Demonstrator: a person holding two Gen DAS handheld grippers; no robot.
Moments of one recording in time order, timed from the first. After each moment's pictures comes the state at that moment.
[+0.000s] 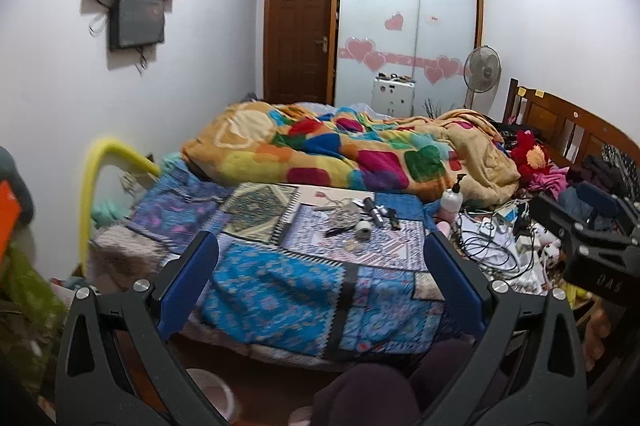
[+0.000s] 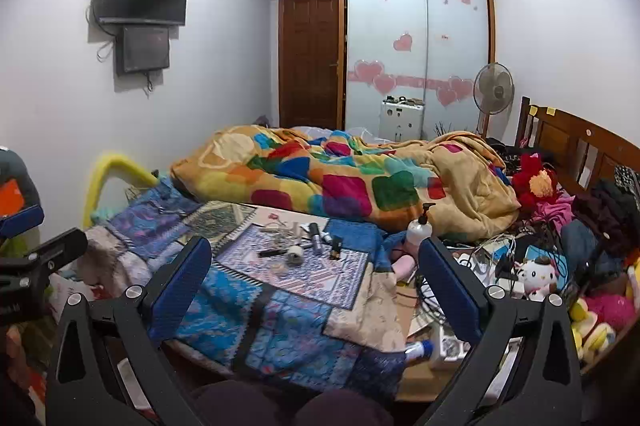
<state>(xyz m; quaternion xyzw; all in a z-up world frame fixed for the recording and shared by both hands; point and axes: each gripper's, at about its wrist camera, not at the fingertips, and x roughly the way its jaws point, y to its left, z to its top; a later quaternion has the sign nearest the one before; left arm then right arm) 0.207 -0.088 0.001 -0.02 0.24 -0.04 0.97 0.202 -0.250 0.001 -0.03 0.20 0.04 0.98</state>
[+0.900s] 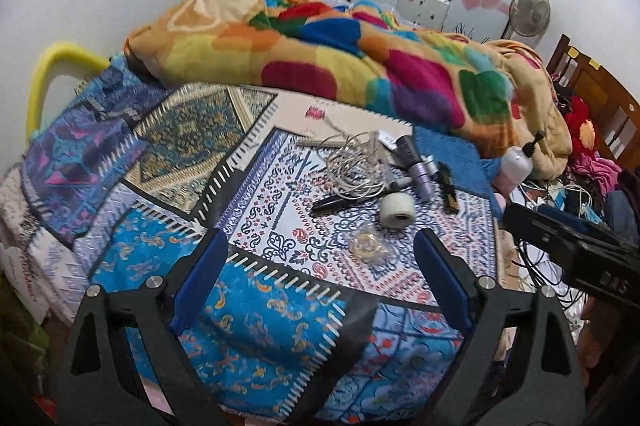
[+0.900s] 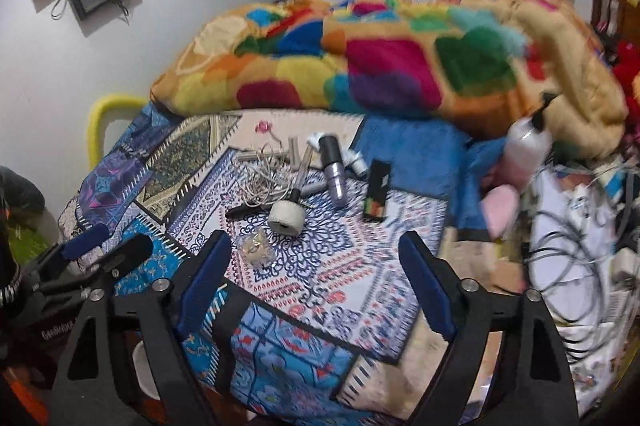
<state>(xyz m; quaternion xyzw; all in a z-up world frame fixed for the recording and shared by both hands) 0.479 -0.109 -0.178 -0.08 0.41 -0.03 0.91 0.479 -0.282 -0.153 0.06 0.43 0.13 0.89</state>
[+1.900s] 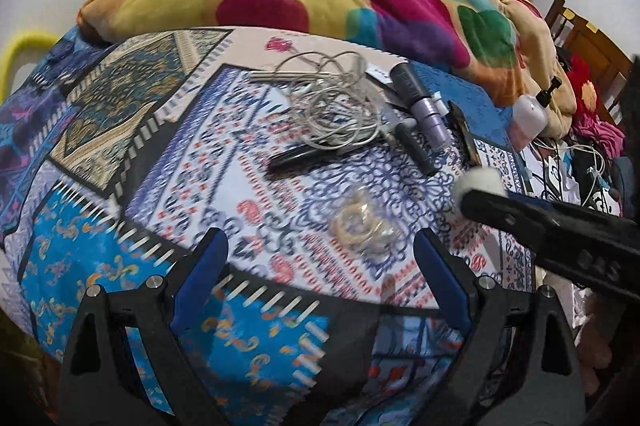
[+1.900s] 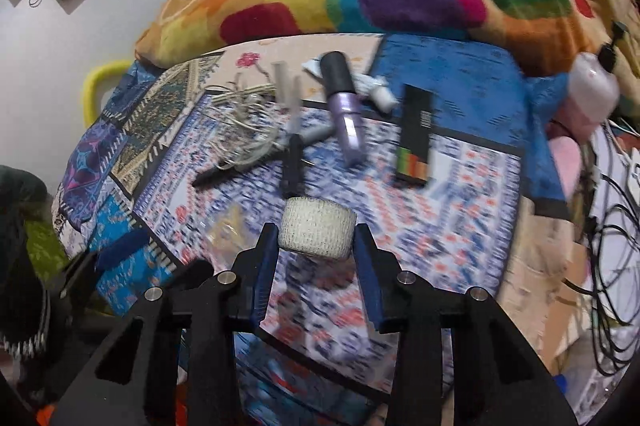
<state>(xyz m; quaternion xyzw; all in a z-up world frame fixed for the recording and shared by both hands) 0.524 -0.146 -0.254 -0.05 0.47 -0.07 0.88 0.523 -0.282 -0.222 0.08 0.52 0.15 0.84</state>
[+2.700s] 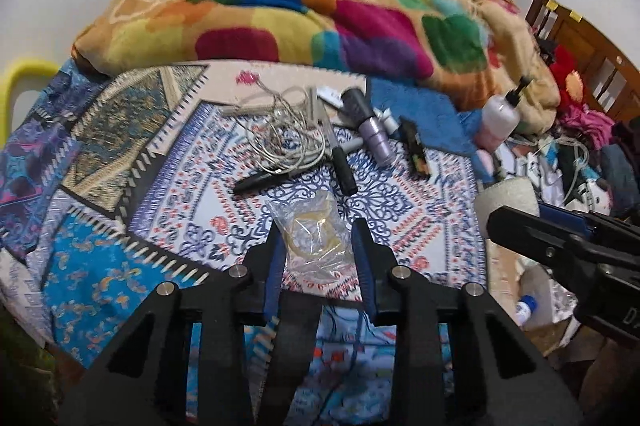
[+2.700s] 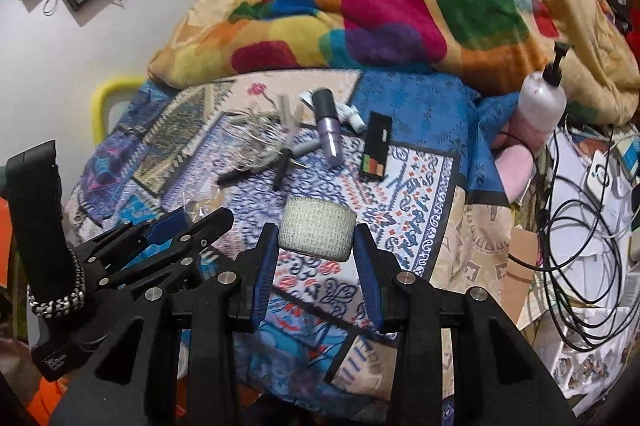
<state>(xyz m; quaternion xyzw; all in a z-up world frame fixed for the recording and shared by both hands) 0.498 -0.172 -0.201 -0.03 0.45 -0.08 0.89 0.475 -0.297 -0.167 0.07 0.47 0.14 0.87</state>
